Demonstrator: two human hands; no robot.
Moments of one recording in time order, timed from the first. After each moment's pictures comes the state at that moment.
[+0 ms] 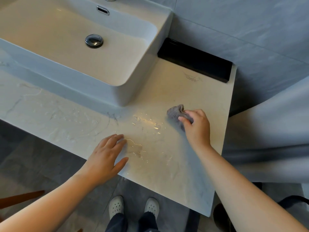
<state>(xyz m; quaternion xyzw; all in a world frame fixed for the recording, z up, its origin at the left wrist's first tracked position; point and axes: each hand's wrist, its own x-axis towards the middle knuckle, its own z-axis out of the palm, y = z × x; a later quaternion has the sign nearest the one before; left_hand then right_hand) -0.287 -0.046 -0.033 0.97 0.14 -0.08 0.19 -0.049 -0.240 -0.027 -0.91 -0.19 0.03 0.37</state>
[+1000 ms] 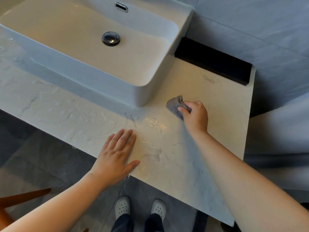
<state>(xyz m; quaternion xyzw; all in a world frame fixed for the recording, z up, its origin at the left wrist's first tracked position) -0.300 -0.012 -0.060 0.99 0.11 -0.08 0.10 -0.043 -0.158 -0.046 -0.92 -0.19 0.02 0.34</state>
